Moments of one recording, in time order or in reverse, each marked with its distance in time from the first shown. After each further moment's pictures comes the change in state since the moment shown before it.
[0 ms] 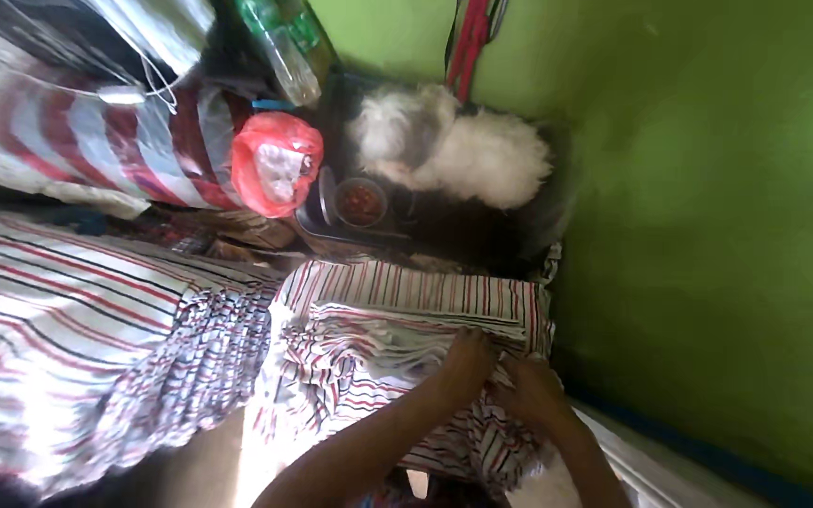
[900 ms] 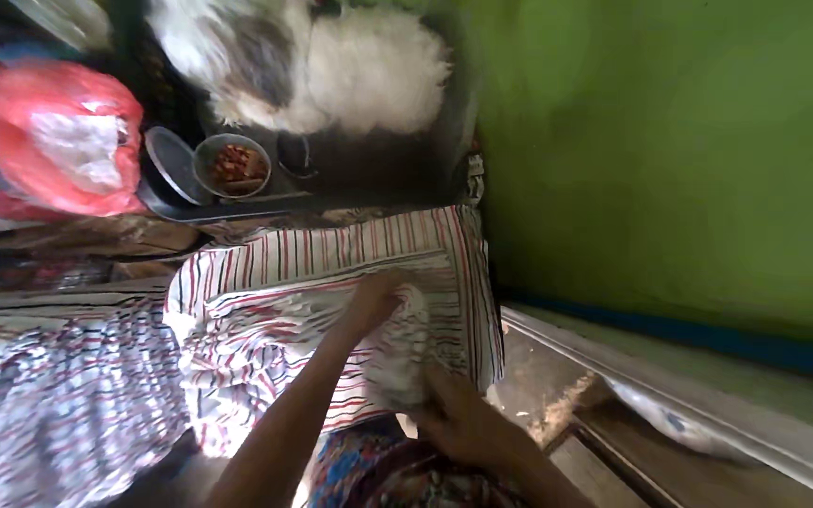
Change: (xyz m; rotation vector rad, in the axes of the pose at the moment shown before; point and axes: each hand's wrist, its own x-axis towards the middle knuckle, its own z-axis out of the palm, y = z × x) left_hand 0.013 -0.069 0.025 -0.373 0.204 0.054; right_hand -0.093 -0.016 0.071 0.586 0.149 -0.327
